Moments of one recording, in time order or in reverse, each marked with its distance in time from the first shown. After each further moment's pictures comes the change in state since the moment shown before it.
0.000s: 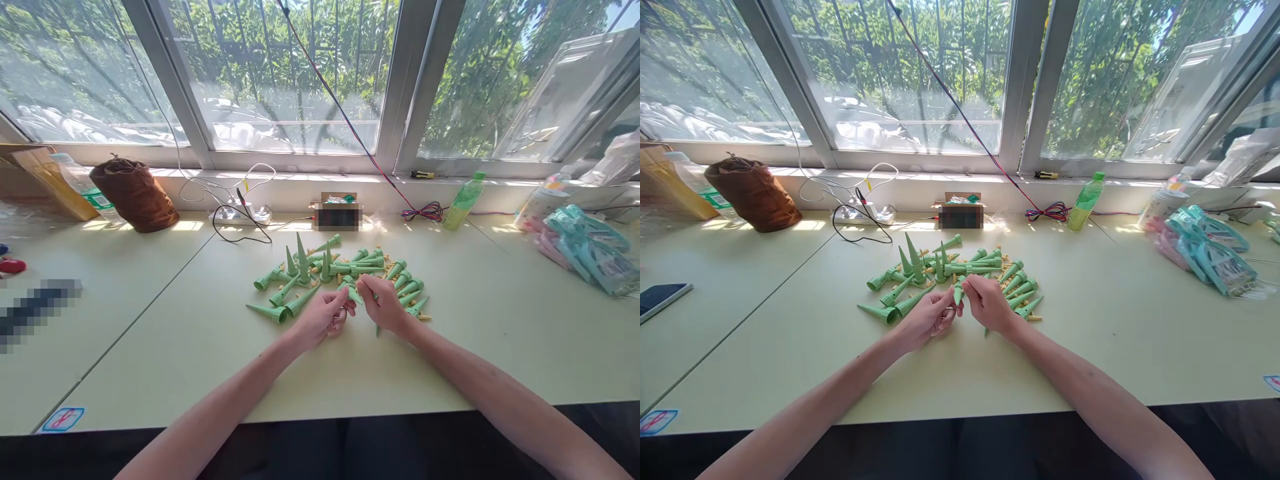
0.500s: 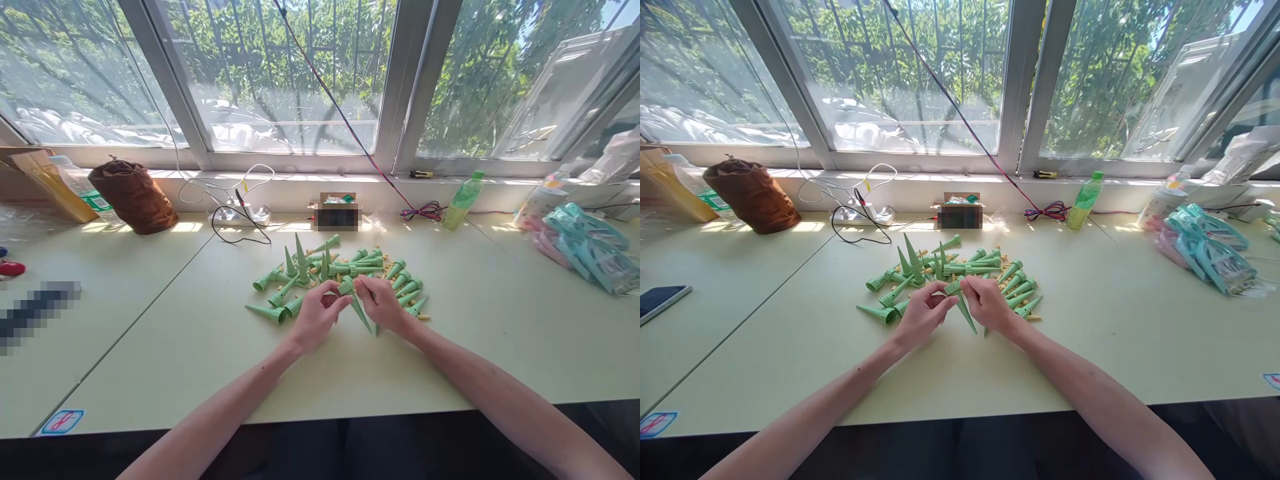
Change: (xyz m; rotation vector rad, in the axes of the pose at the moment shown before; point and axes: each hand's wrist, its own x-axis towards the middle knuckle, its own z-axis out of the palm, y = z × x) left_hand 0.000 -0.009 -0.003 0.428 0.301 0.366; right_hand 0.001 -0.001 0.000 0.002 -0.054 0.073
